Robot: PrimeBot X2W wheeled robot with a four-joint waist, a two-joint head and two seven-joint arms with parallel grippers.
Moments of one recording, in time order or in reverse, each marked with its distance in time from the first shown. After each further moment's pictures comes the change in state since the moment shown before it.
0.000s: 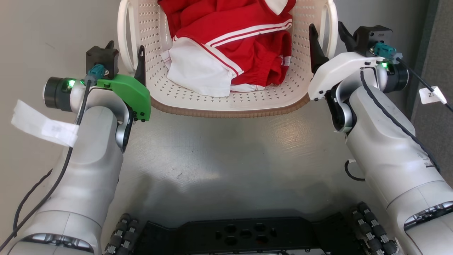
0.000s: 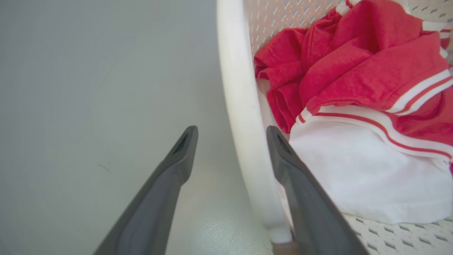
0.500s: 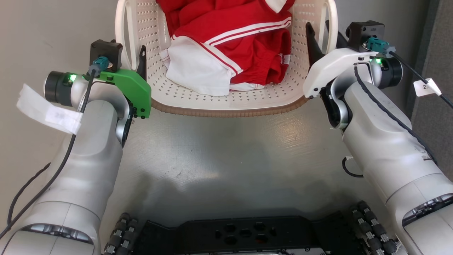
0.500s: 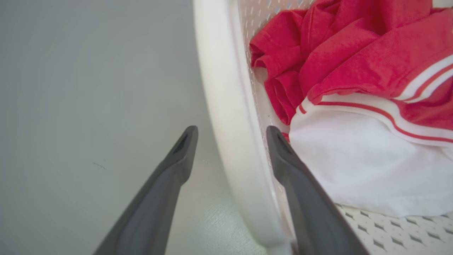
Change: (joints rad) left arm -0.059 -0.001 -0.056 0.082 -0.019 -0.005 0.034; right arm -0.046 0.000 0.079 0.046 0.066 -0.001 0.004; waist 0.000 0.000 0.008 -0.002
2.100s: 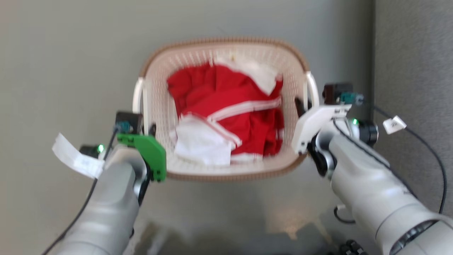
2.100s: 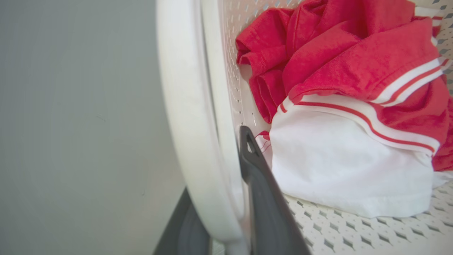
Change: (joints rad) left arm 0.177 -0.036 -0.130 0.135 -0.202 -0.021 0.029; right arm 0.108 0.039 0.192 0.179 0.220 0.016 0.050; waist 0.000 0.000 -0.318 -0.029
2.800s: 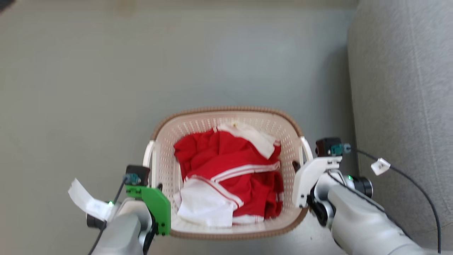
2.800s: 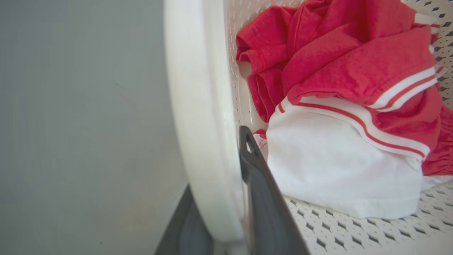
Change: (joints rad) left arm 0.204 0.001 -0.073 0.008 -0.101 -0.010 0.060; right arm 0.191 0.002 0.103 0.010 0.106 0.026 0.101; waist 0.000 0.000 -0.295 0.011
